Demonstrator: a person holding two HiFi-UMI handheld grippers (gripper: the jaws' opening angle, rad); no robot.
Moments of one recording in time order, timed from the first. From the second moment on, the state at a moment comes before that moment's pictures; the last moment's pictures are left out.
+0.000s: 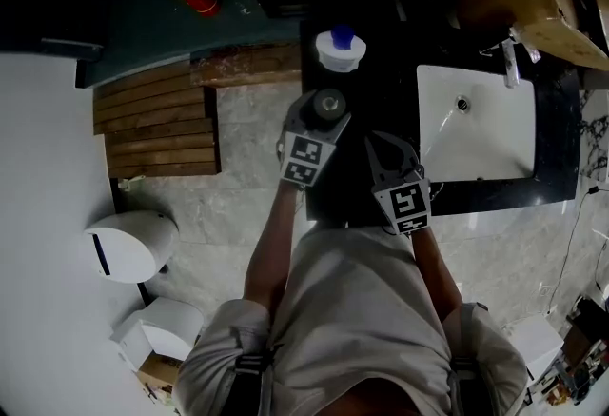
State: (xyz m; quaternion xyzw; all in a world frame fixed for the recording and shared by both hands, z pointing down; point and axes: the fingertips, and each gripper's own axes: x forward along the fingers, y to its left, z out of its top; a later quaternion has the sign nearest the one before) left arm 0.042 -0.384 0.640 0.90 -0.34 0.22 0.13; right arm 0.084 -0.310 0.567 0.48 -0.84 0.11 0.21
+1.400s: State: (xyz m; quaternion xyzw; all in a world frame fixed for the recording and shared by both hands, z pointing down) left arm 0.014 -0.322 0.513 0.91 -0.36 0.15 0.11; right arm 0.085 -0.282 0.444 0.52 -0.85 0.02 0.11
